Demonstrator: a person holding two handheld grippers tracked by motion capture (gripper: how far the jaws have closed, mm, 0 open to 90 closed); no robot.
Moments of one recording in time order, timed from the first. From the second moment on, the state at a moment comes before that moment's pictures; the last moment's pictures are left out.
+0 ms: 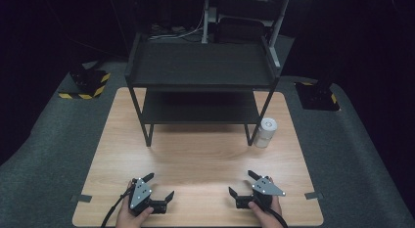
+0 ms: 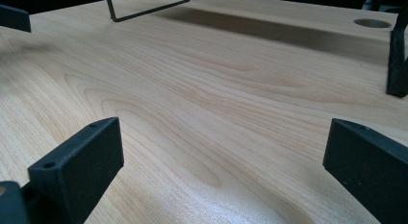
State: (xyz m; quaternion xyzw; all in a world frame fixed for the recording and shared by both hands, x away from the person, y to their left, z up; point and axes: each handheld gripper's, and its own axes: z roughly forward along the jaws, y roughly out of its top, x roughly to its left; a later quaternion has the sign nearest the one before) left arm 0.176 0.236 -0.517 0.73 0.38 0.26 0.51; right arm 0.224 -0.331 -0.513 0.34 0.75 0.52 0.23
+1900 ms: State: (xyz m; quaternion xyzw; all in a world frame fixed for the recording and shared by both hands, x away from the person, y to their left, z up) left arm 0.180 0.237 -0.515 0.73 0.37 0.25 0.51; right arm 0.197 -0.353 -0.482 0.36 0.65 0.57 0.34
